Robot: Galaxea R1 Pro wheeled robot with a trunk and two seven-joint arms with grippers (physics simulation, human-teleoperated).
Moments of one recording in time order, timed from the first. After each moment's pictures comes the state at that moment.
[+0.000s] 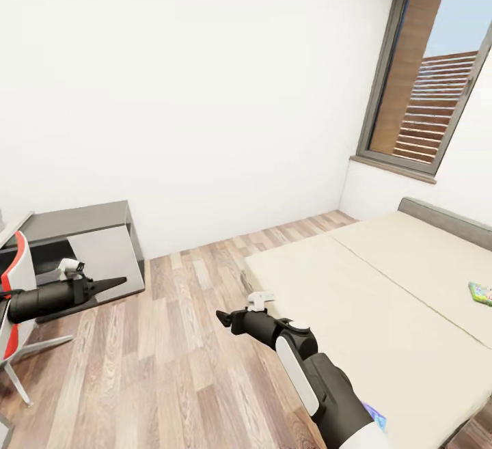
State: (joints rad) left arm -0.58 0.39 0.42 -1.17 -0.01 0.87 -1.57; right arm -0.47 0.16 0.35 -1.16 -0.36 0.53 0.15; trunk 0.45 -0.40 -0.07
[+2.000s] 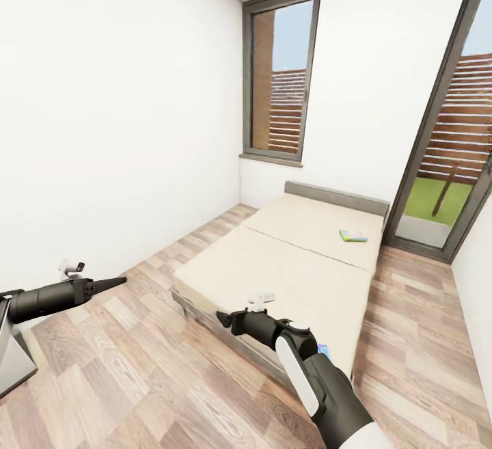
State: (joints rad) left arm -0.58 0.39 0.42 -1.17 0.00 0.87 -1.57; right arm -0.47 0.16 0.35 -1.15 -0.36 0.53 0.15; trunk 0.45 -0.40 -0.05
